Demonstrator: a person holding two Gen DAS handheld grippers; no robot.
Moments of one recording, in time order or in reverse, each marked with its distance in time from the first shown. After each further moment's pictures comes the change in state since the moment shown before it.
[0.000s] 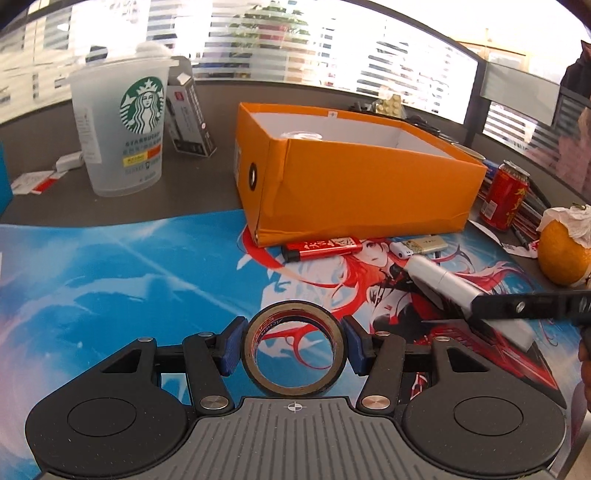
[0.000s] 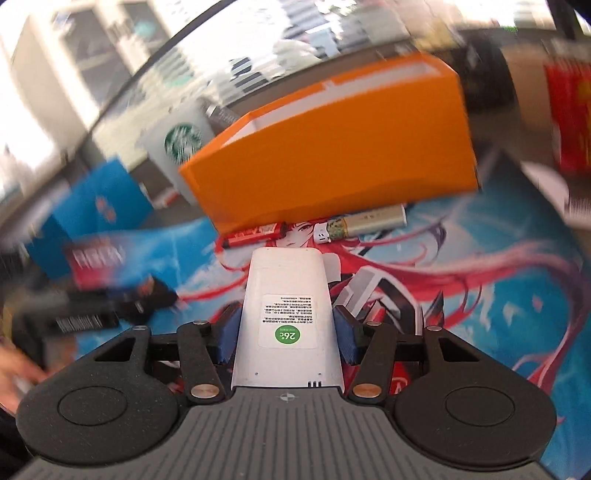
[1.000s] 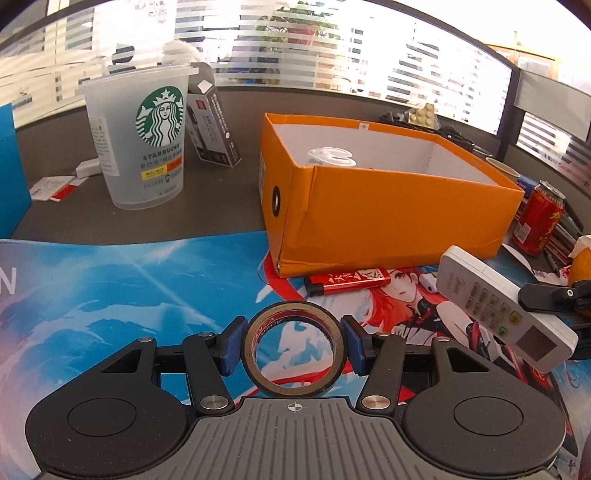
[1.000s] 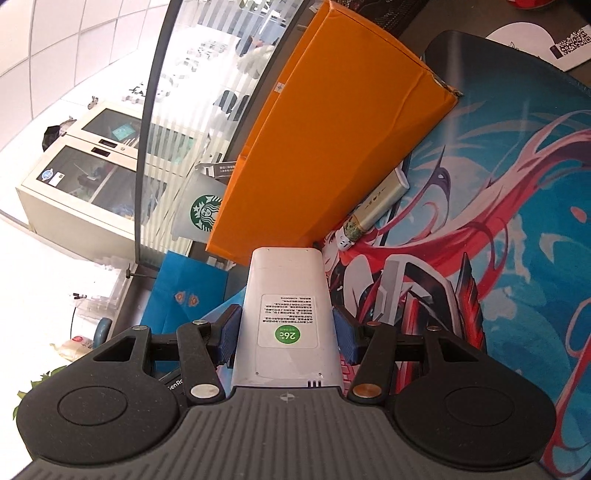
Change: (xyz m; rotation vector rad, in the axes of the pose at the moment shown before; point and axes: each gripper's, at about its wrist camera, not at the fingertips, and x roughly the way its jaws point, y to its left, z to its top) left arm 0.016 -0.002 0.025 -0.036 0.000 0.101; right arm 0.011 -0.056 0.017 0.500 0.004 0.310
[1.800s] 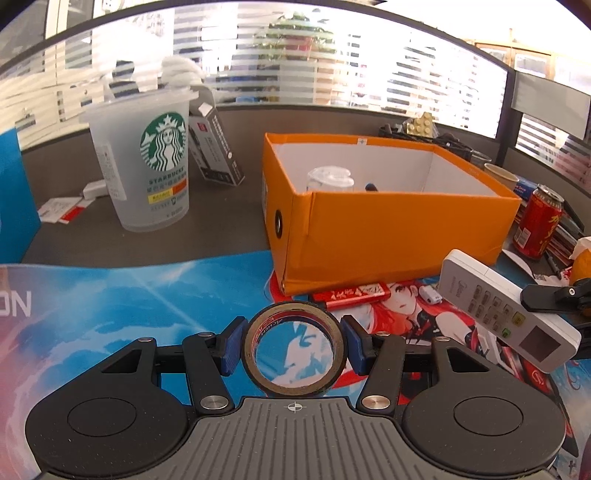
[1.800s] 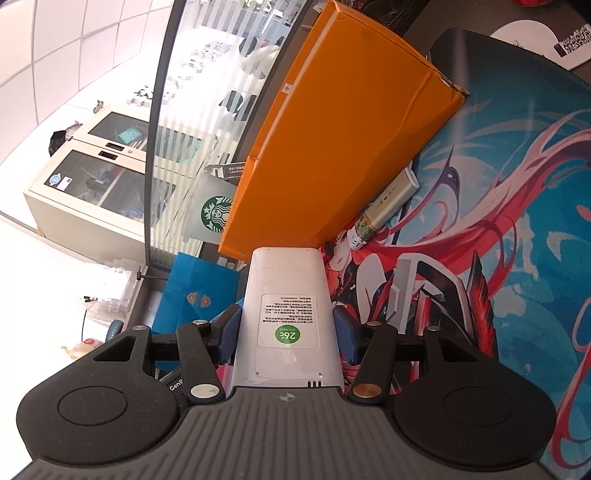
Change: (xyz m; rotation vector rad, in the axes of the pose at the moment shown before) left arm -0.012 -0.004 0.008 0.039 -0.037 0.026; right arm -0.006 0.001 0.002 0.017 0.001 0.033
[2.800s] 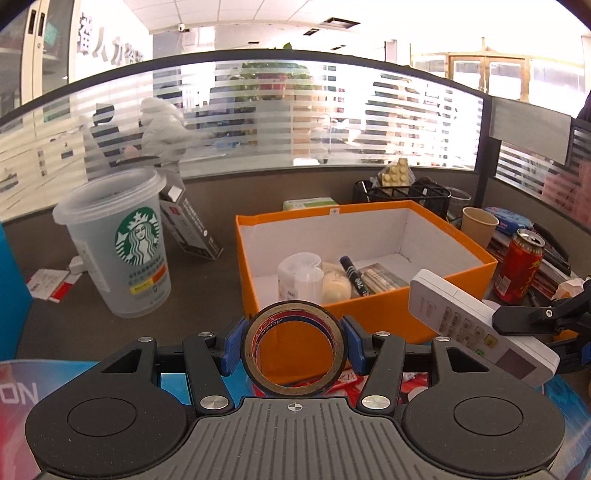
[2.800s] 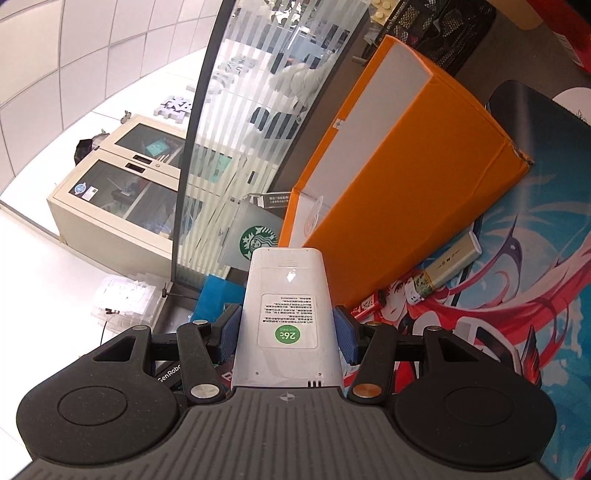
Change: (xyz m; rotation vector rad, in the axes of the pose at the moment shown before) left arm -0.013 -0.024 0.066 0.077 -0.095 -0.027; right arm 0.007 0.037 0.029 -0.038 -0.060 0.067
